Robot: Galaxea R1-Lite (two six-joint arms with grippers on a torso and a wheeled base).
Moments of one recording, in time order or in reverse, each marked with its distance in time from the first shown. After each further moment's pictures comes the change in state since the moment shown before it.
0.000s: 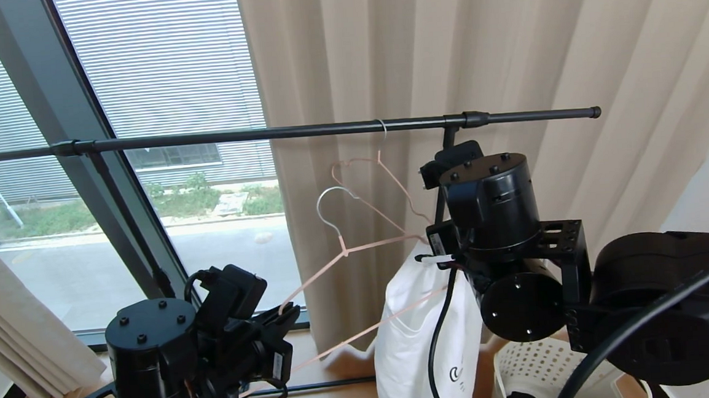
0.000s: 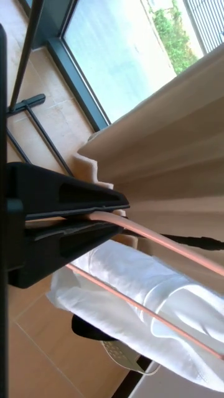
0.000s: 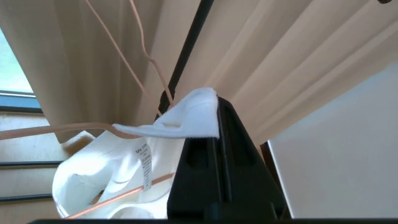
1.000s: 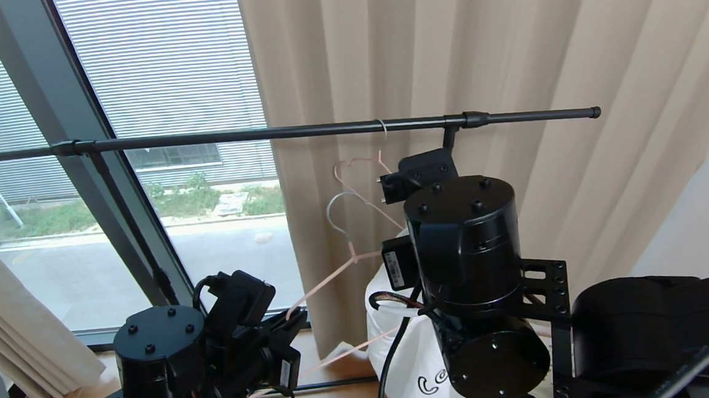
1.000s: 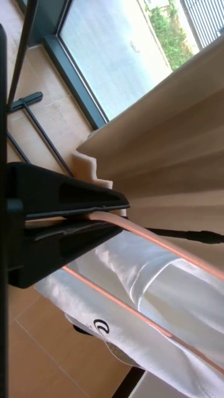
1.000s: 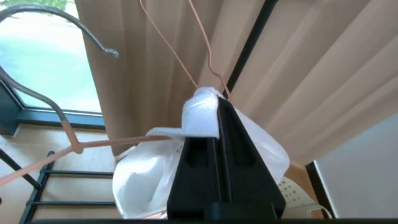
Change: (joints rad) left arm -0.044 0.015 0.012 -0.033 0.017 0.000; right arm 0.161 0.033 -0.008 -0.144 -0.018 0.041
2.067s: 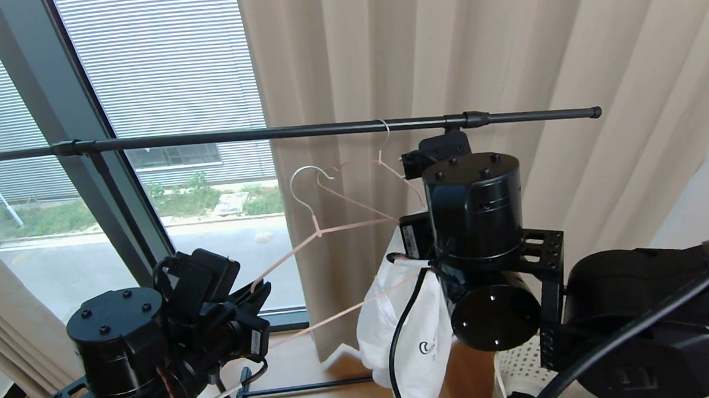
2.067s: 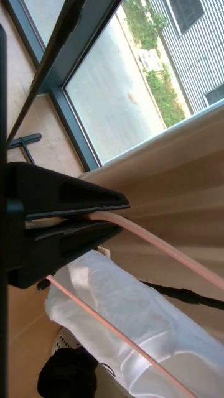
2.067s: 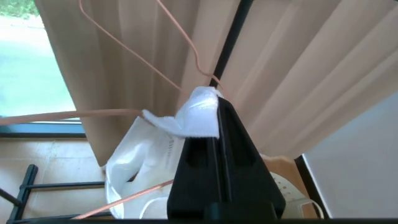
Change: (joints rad) left arm 0.099 -0.052 -0.008 -0.021 0.087 0.084; right arm -0.090 0.015 -0.017 -0.022 0.002 -0.019
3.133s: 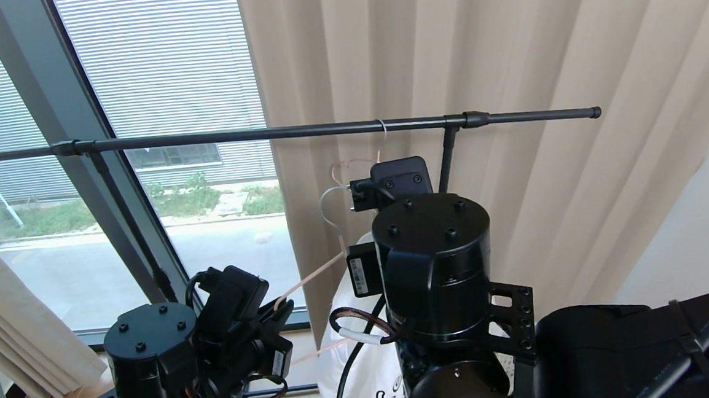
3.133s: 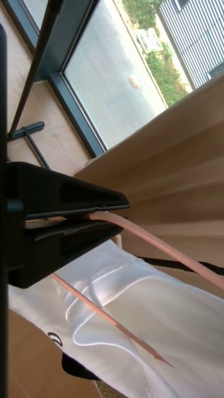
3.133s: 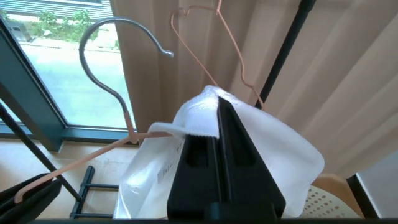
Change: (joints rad) left arm -0.085 0.049 0.009 -0.003 0.011 -0.010; right arm 0.152 0.054 -0.010 -0.137 0.002 0.029
